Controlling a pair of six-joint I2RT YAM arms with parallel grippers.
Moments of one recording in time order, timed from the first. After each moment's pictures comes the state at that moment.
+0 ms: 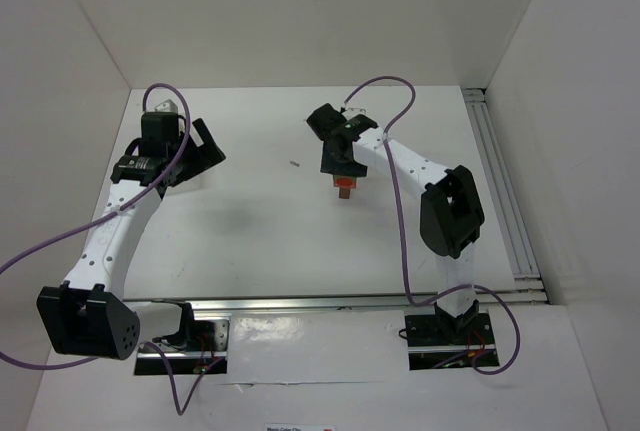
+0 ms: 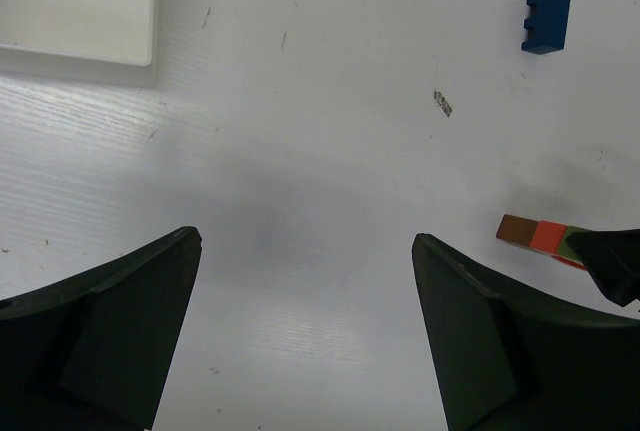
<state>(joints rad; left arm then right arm) -0.05 1.23 1.17 -0.66 -0.02 -0.56 0.65 1.97 1.73 -0.94 0.44 0.74</state>
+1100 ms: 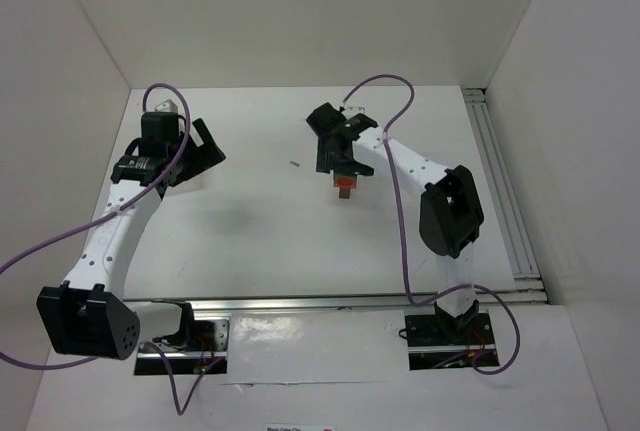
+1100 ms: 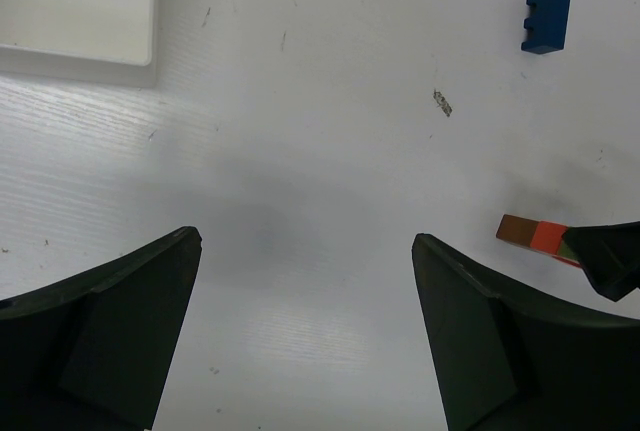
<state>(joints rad) -0.05 1.23 1.17 -0.66 -0.02 -0.56 0.65 1.97 1.74 -0.95 0.45 0.72</state>
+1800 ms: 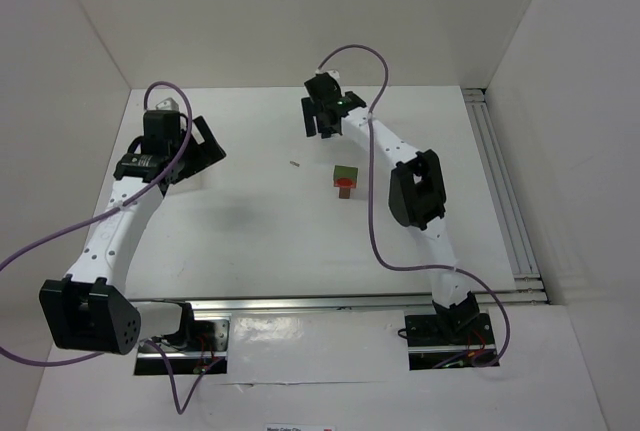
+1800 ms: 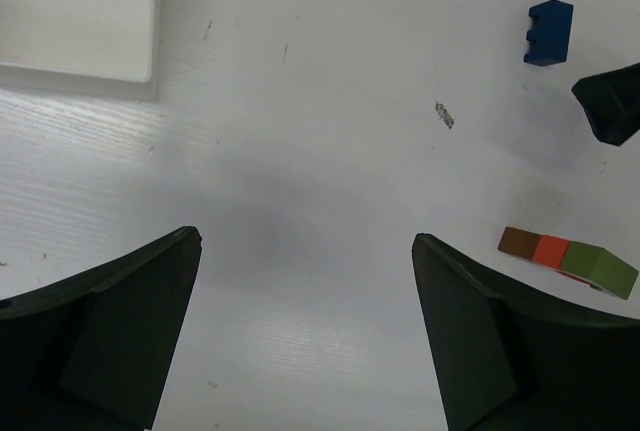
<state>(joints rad) -0.05 1.25 1.17 -0.64 -0.03 -0.56 0.56 2.34 2.20 -0.71 0.40 0.29</state>
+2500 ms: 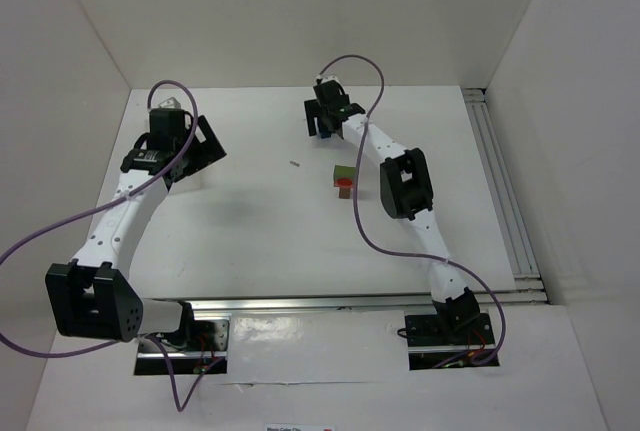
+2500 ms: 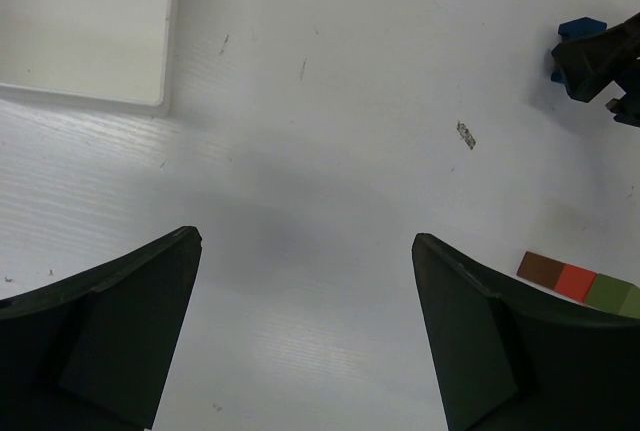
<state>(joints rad) -0.05 1.31 1.17 -0.59 -0.07 -0.56 0.47 2.62 2.37 -0.48 0.24 0.18</state>
